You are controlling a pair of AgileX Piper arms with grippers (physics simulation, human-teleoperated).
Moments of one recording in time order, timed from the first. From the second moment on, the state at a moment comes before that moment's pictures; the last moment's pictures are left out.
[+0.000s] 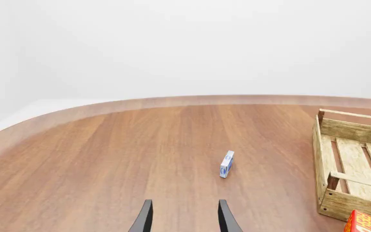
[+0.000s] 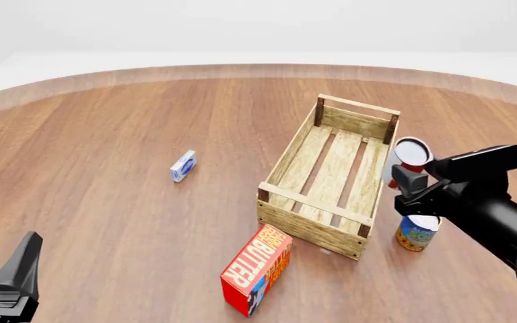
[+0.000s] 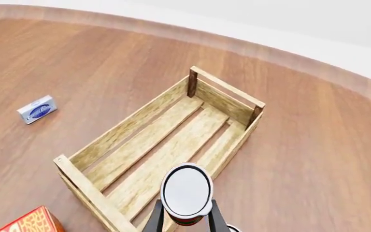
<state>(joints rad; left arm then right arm) 0.00 0.00 0.00 0.00 0.00 0.21 1.03 -0.42 -0.21 -0.09</state>
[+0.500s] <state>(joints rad) 0.00 0.00 0.00 0.00 0.00 0.23 1.13 -0.49 -0.26 -0.10</state>
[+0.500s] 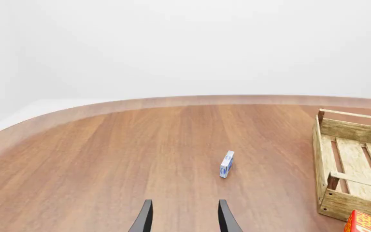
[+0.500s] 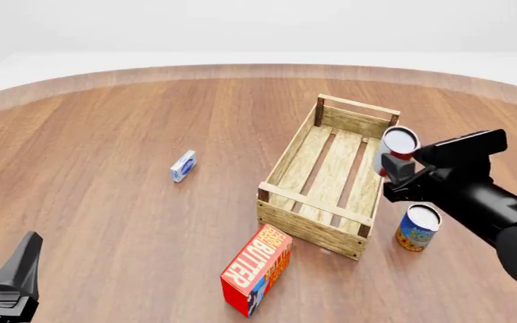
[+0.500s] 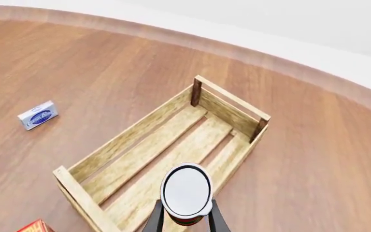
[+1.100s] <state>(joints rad) 0.00 0.00 0.00 0.00 0.00 0.25 1.25 -0.54 -0.32 -0.11</state>
